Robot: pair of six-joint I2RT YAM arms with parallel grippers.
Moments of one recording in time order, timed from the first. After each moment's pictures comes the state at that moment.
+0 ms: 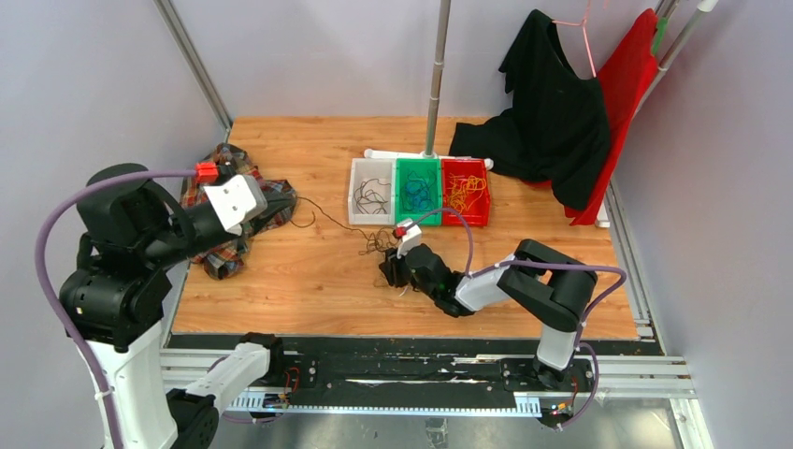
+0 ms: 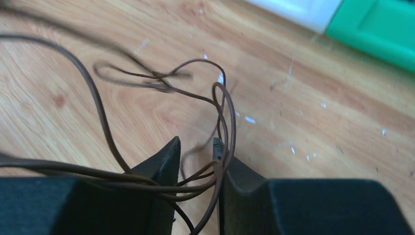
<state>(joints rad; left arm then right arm) -0.16 0.93 1.82 -1.17 0.76 0.60 1.01 1.81 0.66 0.77 0.21 0.34</state>
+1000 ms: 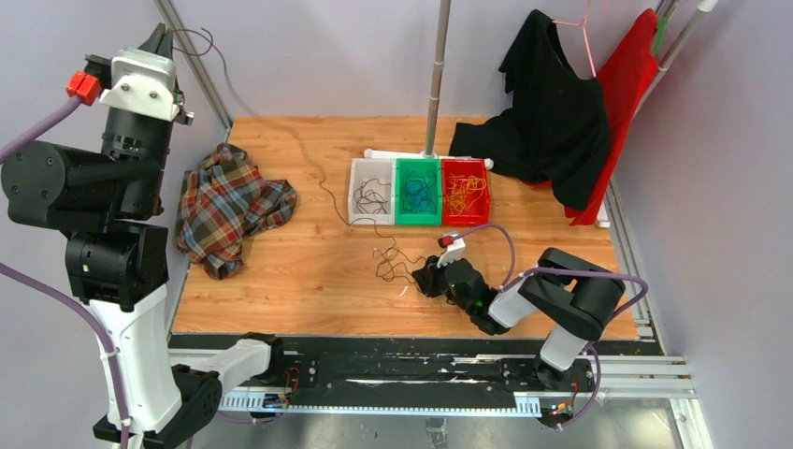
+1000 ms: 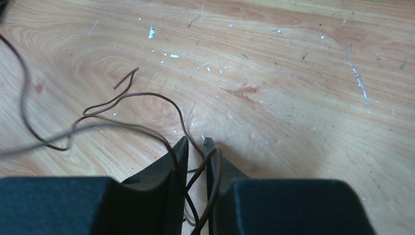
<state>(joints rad) -0.16 1.08 1.99 -0.38 0.06 0.54 0.92 1.68 0.32 0.98 0.22 0.51</state>
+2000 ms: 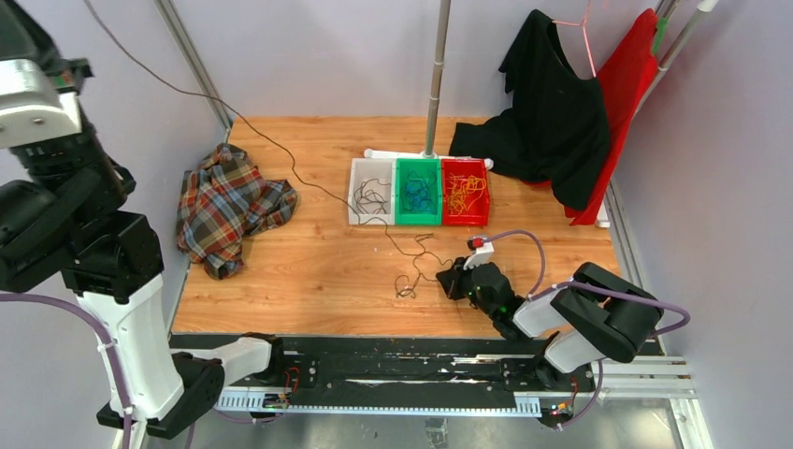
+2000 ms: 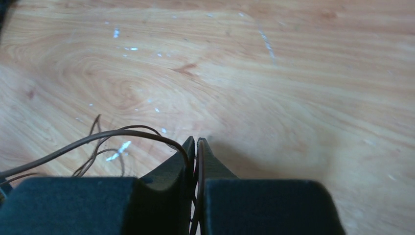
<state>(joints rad) -0.16 1.15 2.09 0.16 -0.12 0.69 0.82 1.48 0.16 0.96 0.17 0.55</state>
